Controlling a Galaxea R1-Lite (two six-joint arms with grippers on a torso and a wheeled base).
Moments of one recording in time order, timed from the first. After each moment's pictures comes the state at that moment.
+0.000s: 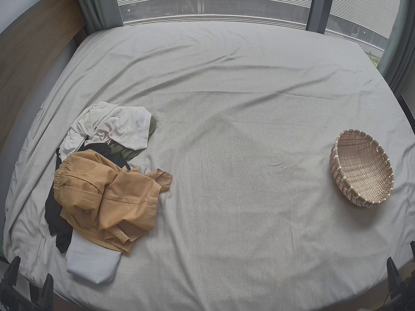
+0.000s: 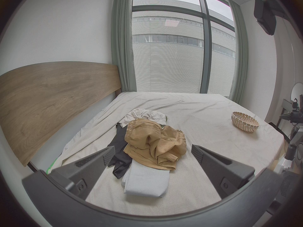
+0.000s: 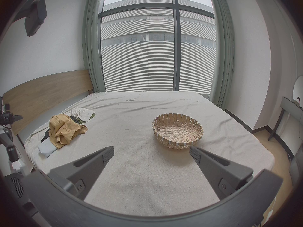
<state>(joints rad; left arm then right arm) 0.00 0.02 -0.02 0.00 -0.02 0.00 -0.01 0.02 -0.02 0.00 0.02 0.00</state>
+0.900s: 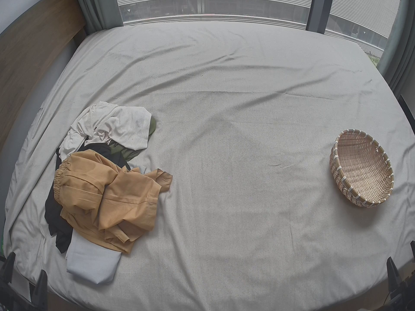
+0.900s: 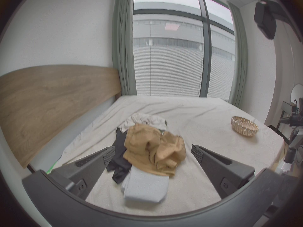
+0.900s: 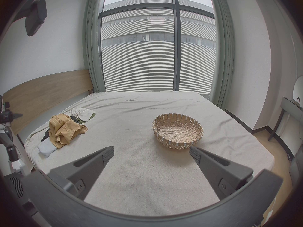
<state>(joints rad) 0.00 0.02 -0.08 -0.03 -0.02 -0.01 -0.01 0.02 -0.02 0.00 0.03 -0.01</state>
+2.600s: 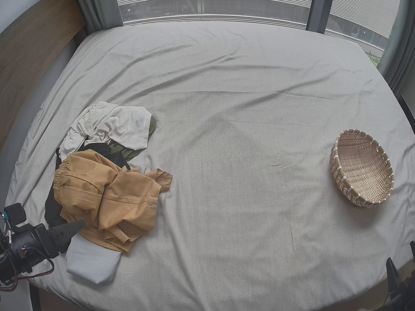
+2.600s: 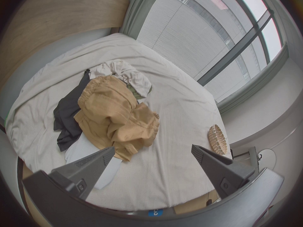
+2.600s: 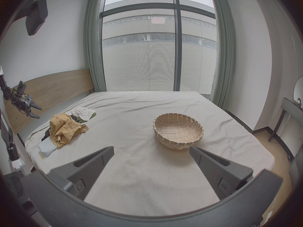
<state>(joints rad) -0.08 1.00 -0.26 -0.30 -0.24 -0.47 -0.01 0.02 -0.02 0.00 0.03 -0.01</state>
